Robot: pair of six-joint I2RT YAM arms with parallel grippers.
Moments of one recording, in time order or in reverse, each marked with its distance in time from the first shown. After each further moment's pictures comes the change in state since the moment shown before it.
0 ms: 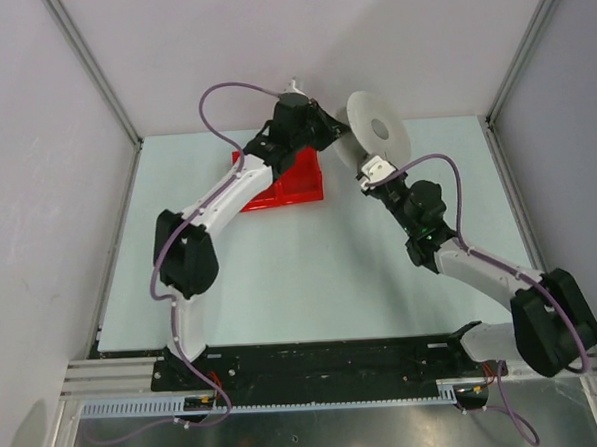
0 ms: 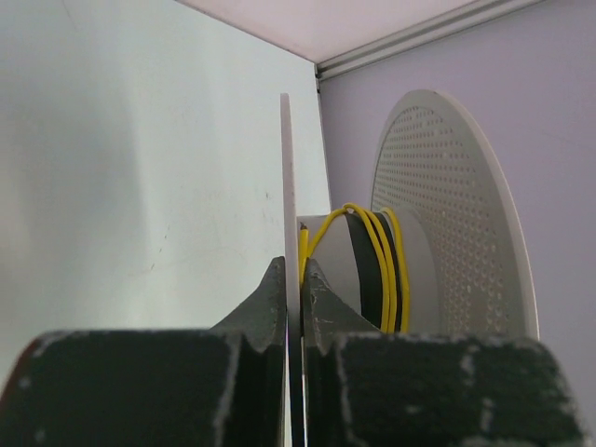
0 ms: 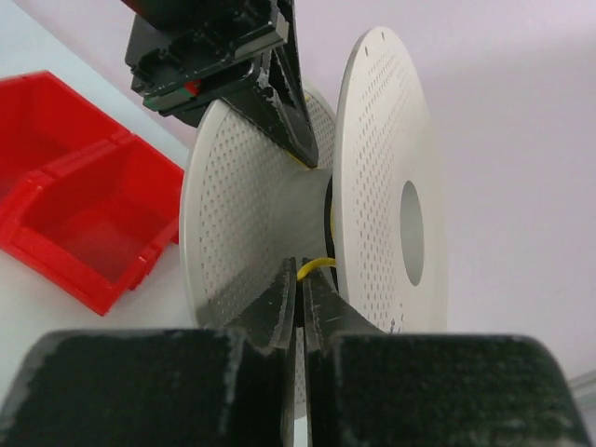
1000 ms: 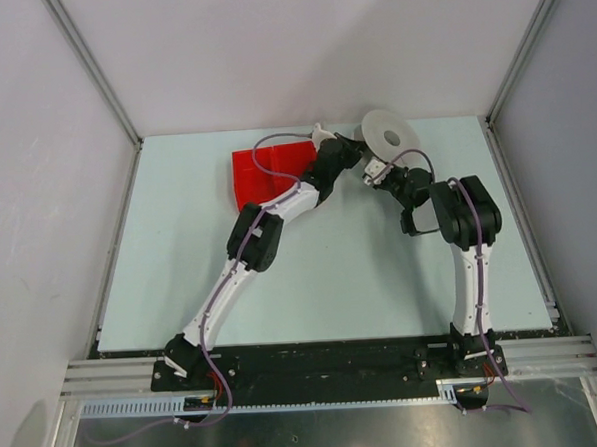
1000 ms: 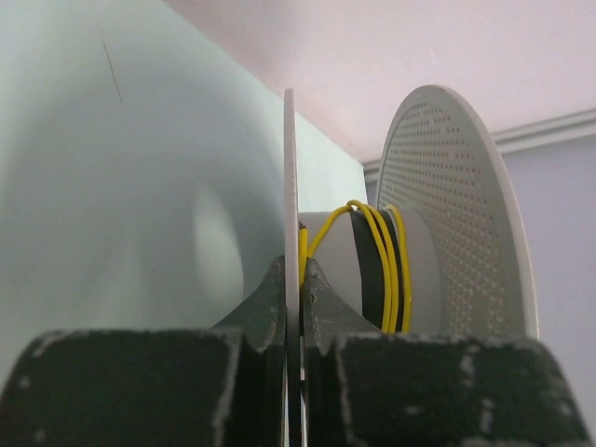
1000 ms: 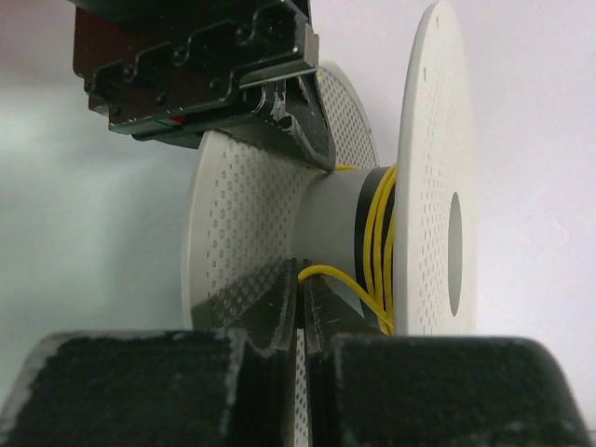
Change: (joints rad) left arm -0.024 0.851 0.484 0.545 -0.146 -0.167; right arm -0.378 0.983 0.296 0.513 -0.362 -0.219
